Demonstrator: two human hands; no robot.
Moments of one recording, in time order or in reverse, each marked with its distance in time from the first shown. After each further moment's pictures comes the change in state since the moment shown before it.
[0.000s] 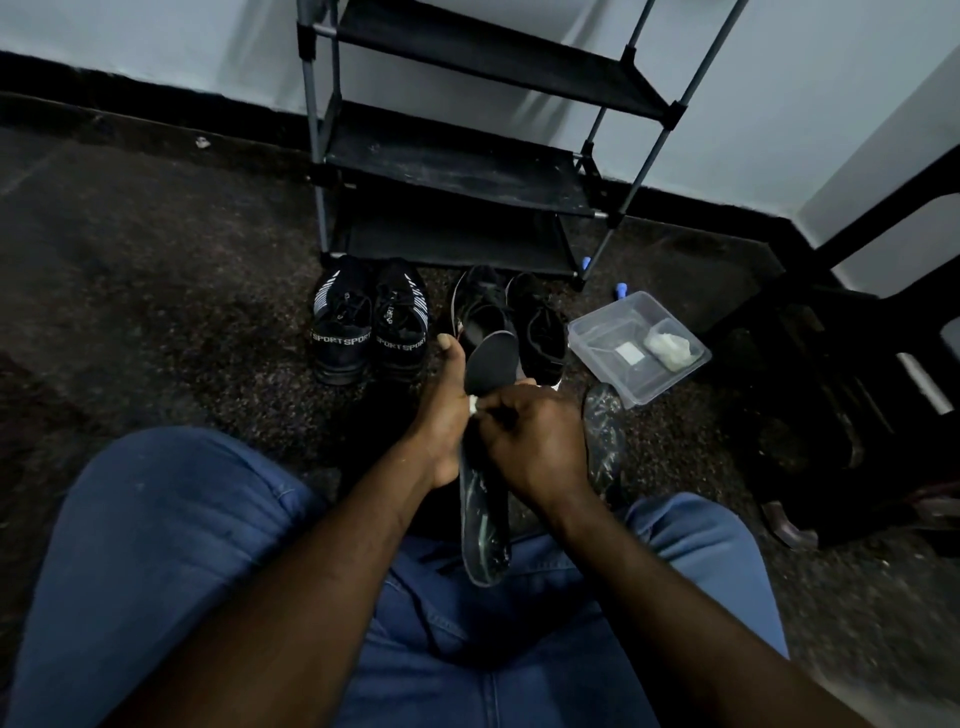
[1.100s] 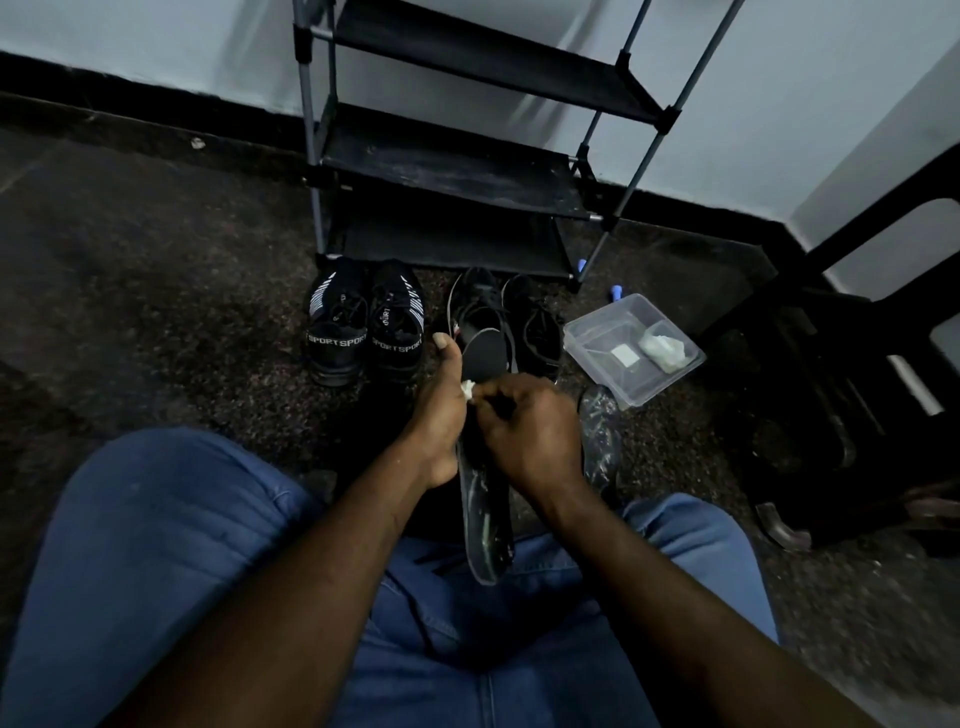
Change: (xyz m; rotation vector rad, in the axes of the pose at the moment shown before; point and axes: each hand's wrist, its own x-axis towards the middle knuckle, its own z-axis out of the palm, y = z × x) left_hand -0.005 0.003 0.002 0.055 0.052 0.044; right_hand 0.006 -0.006 -0.001 0.042 0.034 0.038
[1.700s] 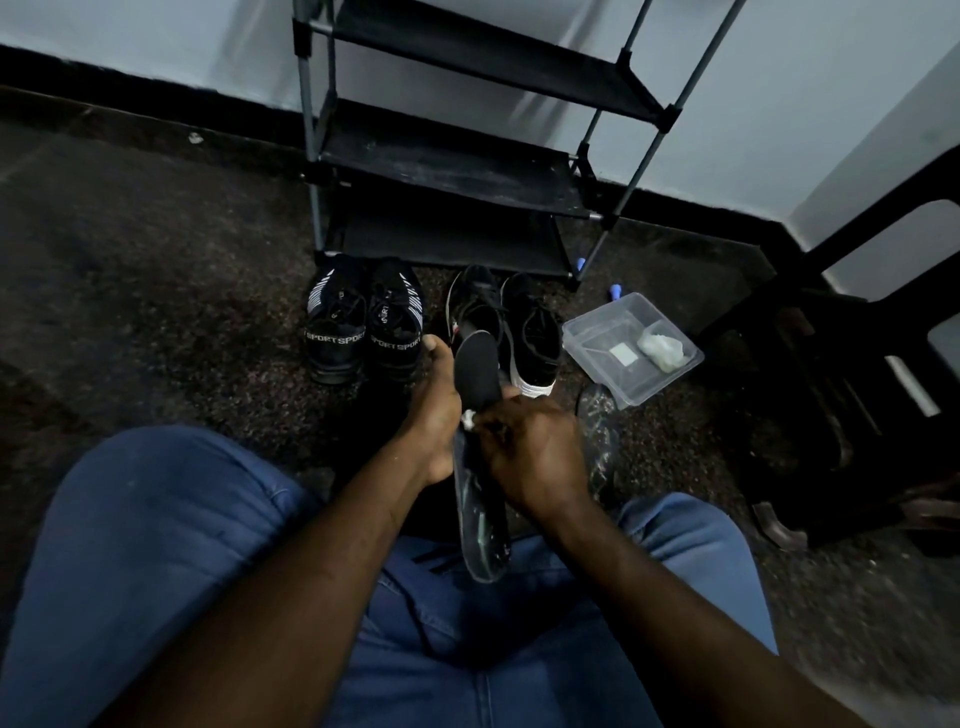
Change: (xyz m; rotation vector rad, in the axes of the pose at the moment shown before) left_hand 0.010 -0.002 -0.001 -0.112 -0.001 -0.057; right_hand -0.014 0.014 -0.002 -0.227 -0.100 -0.134
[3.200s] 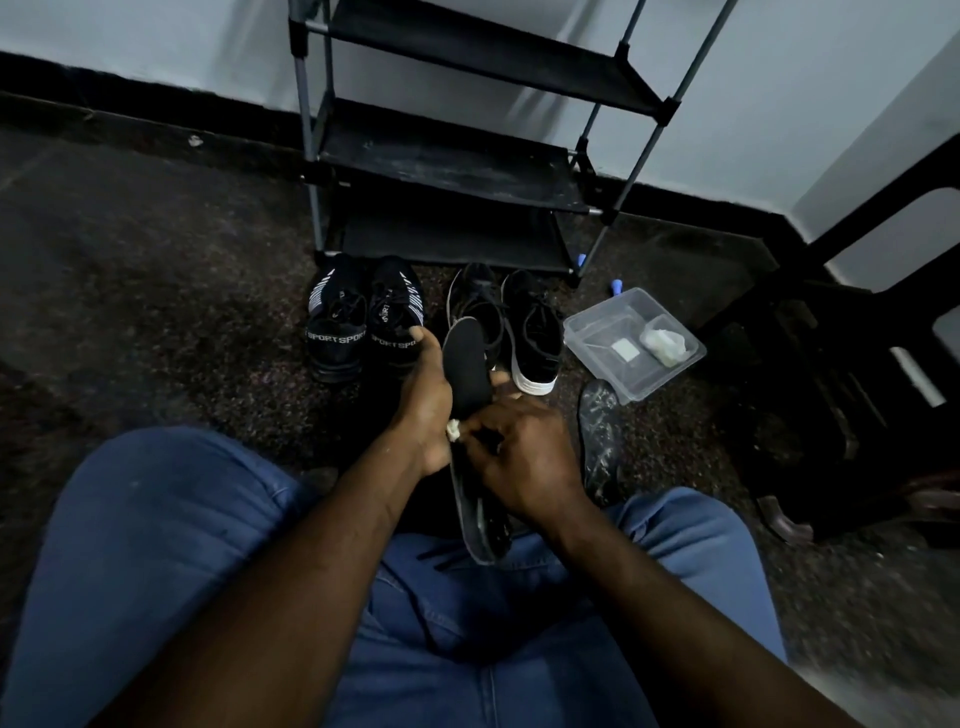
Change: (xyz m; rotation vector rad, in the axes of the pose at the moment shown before) left_hand 0.000 0.009 -0.004 -0.106 0.015 -0.008; right_hand -0.003 -0.006 0.003 0.063 -0.039 -0.054
